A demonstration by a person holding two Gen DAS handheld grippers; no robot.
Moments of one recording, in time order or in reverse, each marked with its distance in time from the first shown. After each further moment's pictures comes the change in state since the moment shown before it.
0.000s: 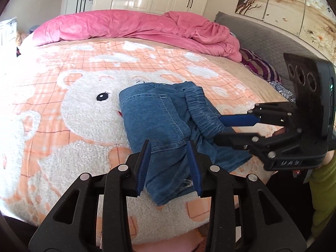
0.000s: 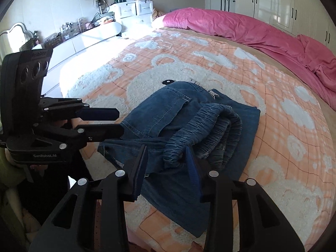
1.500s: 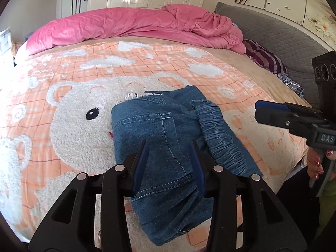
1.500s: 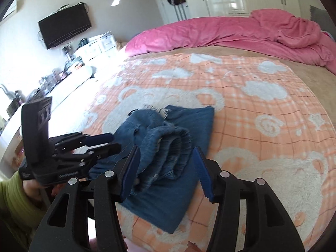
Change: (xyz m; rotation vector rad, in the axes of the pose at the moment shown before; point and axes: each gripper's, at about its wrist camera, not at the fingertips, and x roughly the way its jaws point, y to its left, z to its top) left arm 0.043 -0.015 0.039 0.054 0.044 0.050; right arm -0.051 -0.076 -0.014 0.355 -0.207 -0.039
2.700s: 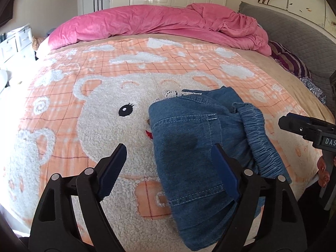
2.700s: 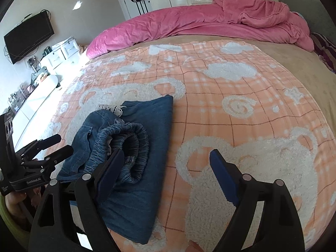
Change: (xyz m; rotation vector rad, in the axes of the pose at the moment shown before) left arm 0.009 0.033 0.001 -0.058 0.019 0.165; right arm 0.031 -0.030 -0.009 0.128 0.064 -0.179
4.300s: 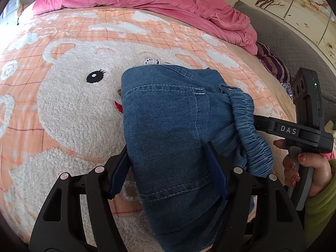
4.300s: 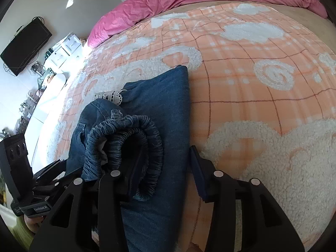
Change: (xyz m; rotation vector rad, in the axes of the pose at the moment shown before) left arm 0.034 0.004 -0.014 -0.120 0.121 -0.228; right arm 0.066 -0.005 0.007 0.115 0.164 0.148
